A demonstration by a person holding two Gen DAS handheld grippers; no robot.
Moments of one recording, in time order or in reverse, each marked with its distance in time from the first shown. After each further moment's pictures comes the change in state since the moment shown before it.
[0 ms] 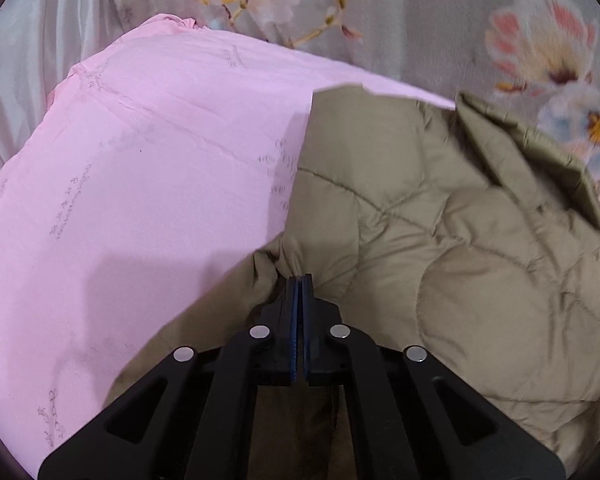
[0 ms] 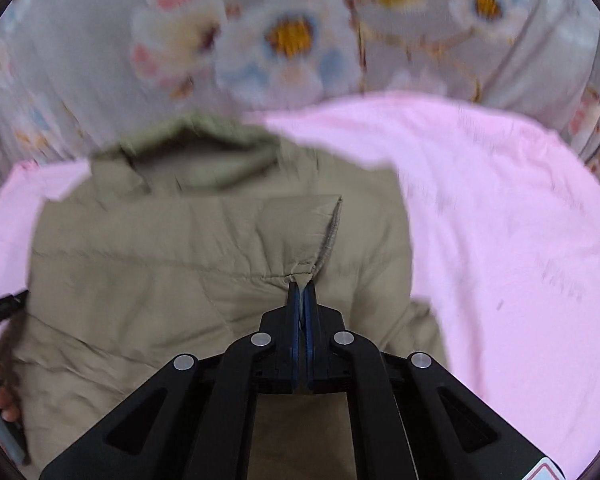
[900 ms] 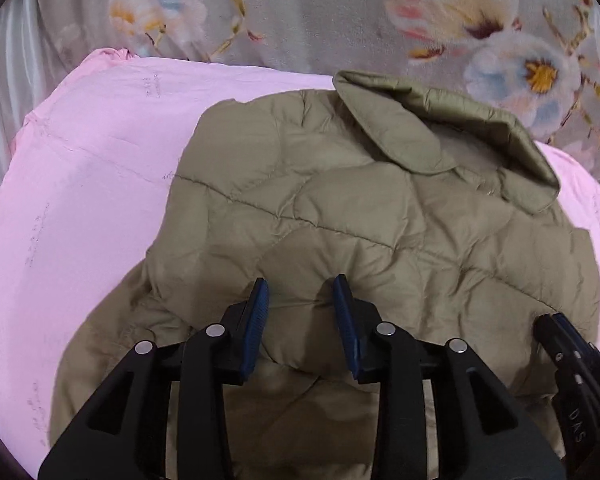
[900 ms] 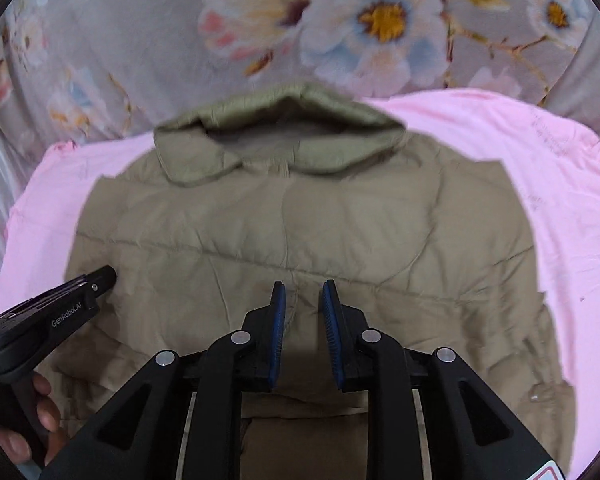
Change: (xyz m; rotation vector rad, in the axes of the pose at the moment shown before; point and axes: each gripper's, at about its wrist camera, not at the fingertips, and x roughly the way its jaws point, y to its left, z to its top) left arm -0.016 -0.081 -0.006 0.150 -0.007 -0.071; right arm 0.003 0.087 0.003 -0.044 0.039 0.130
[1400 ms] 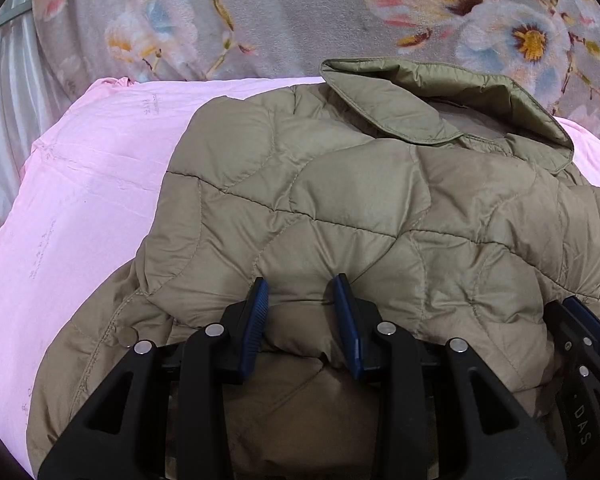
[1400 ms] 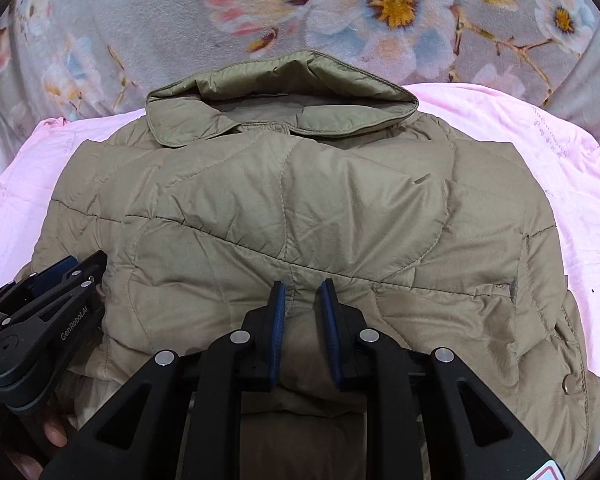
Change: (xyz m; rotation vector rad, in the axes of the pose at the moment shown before) left arm 0.012 -0.015 -0.022 0.084 -0.083 0.073; right arm 0.021 0.011 -0.021 -0.048 -0.028 -0.051
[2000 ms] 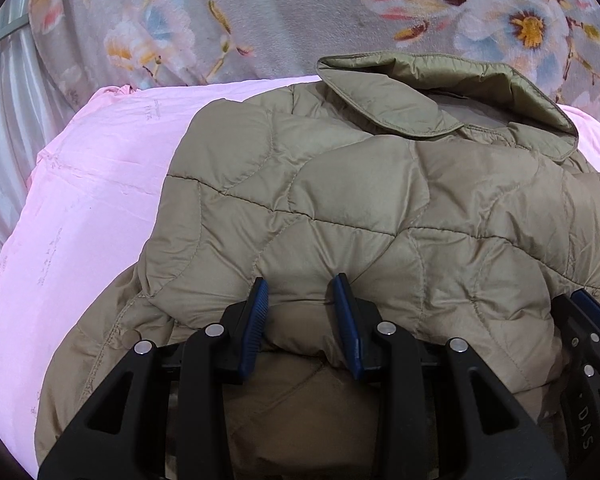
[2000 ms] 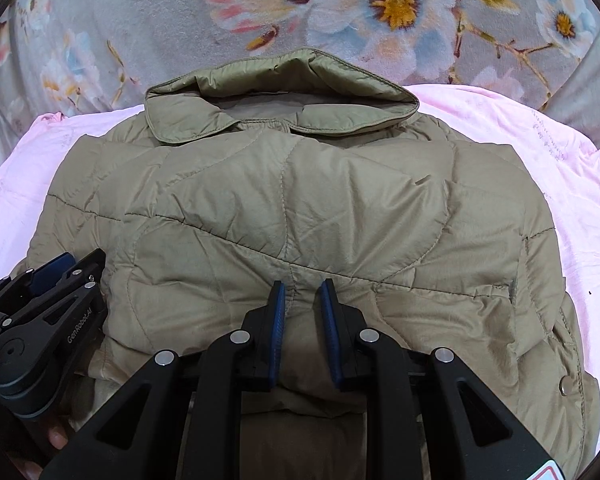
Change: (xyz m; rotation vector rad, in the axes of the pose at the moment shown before) left arm 0.002 -0.008 0.000 0.043 0.001 0.047; right arm 0.000 0.001 0.000 -0.006 -0.001 -0.002
